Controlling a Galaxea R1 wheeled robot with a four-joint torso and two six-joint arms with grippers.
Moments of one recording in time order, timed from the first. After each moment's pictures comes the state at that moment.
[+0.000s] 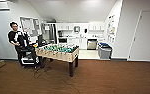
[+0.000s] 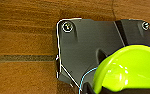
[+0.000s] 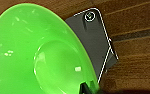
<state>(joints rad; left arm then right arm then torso) 1.51 2.74 -2.51 0.73 -0.08 -0.71 -1.57 2.54 -2.08 0.39 0.14 -0.20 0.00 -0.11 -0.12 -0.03</state>
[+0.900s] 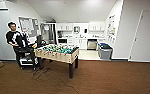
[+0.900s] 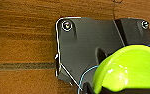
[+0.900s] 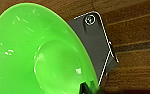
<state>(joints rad) 1.52 2.74 -2.51 0.73 -0.08 -0.71 -1.56 2.54 -2.08 0.39 0.15 -0.20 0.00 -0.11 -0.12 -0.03</state>
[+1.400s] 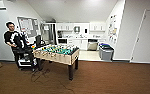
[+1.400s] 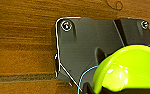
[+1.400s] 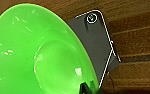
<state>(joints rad) 1.52 2.75 -2.51 0.73 -0.08 -0.71 -1.56 2.55 -2.08 0.39 0.14 -0.20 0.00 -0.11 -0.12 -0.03</state>
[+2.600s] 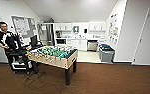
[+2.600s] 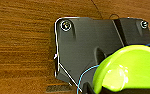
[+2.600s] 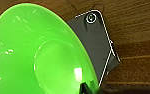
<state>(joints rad) 1.52 2.75 -2.51 0.73 -0.08 -0.71 -1.56 2.55 -2.08 0.39 0.14 -0.20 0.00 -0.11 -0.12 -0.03</state>
